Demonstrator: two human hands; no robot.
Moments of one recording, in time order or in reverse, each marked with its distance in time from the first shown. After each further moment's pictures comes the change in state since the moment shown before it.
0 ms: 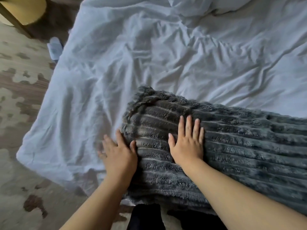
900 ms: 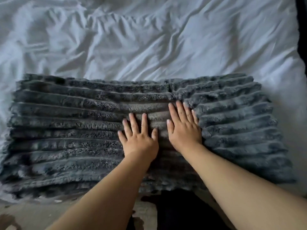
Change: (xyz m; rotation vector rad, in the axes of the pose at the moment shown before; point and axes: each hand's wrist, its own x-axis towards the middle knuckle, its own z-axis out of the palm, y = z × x) left_hand -0.150 0.266 0.164 0.271 -0.128 0.338; right_hand -0.026 0.306 0.014 0.090 0.174 -0.034
